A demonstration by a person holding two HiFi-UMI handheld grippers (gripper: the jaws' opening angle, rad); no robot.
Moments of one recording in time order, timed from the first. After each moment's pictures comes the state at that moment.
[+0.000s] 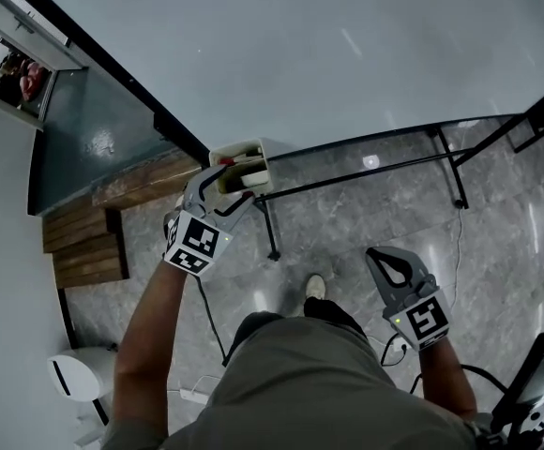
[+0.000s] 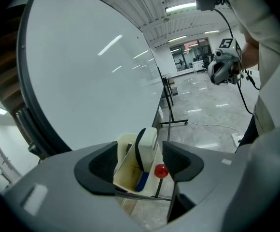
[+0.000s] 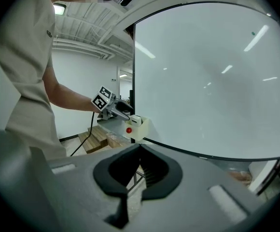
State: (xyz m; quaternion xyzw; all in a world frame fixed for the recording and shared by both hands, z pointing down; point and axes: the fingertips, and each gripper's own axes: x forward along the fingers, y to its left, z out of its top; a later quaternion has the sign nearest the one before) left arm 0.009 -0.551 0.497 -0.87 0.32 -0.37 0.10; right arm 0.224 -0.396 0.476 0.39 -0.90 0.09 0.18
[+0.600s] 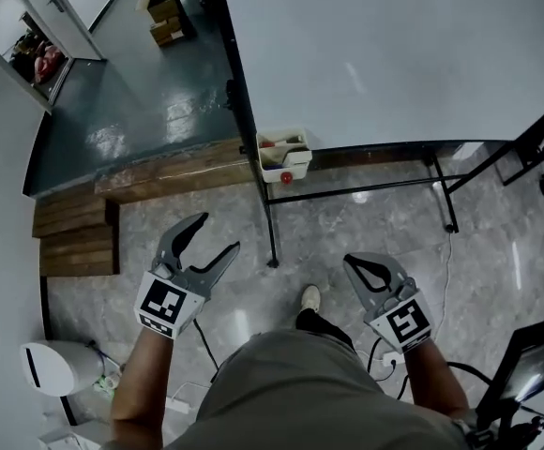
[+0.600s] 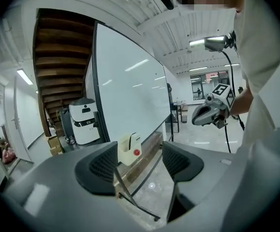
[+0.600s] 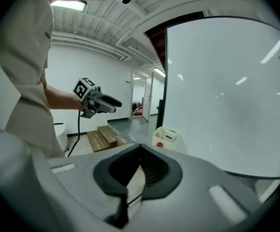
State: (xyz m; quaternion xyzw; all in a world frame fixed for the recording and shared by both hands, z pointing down) left arm -0.104 -0.372 0.398 -0.90 0.40 -0.20 0.03; right arm 0.100 -0.321 0.436 0.34 -0.92 0.03 0.18
